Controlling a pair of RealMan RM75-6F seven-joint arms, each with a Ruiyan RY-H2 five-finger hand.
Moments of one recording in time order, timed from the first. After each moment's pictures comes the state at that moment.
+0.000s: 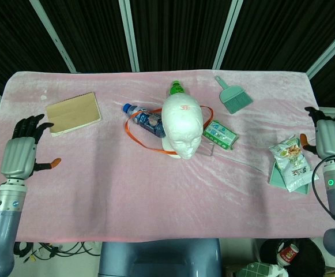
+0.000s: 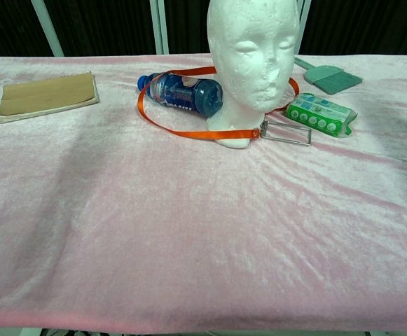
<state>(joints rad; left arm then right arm) -0.42 -1.12 -0.21 -1.92 1.11 1.37 0.32 0.56 -0.97 0.18 -1.65 -0.88 1.15 -0.23</state>
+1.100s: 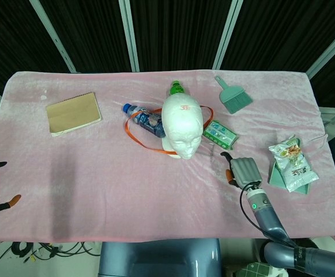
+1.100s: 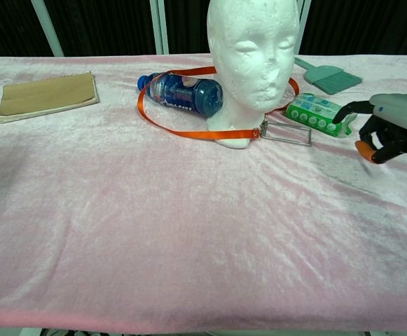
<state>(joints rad) -0.10 -1.12 -0.04 -1.71 1.35 1.55 -0.05 0.62 -1.43 0.14 -1.61 -0.91 1.03 -0.43</state>
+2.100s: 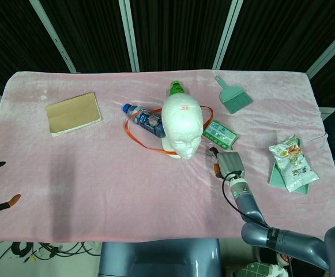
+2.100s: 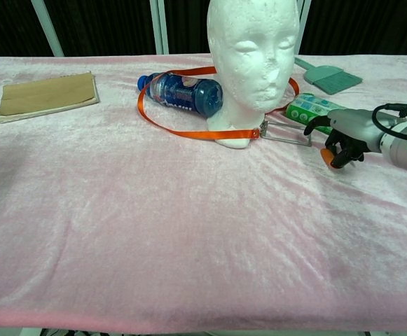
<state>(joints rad) -0.08 -1.13 -0.08 -1.71 1.35 1.53 -0.03 0.75 -1.60 0.18 -1.40 -0.69 0.93 -0.53</state>
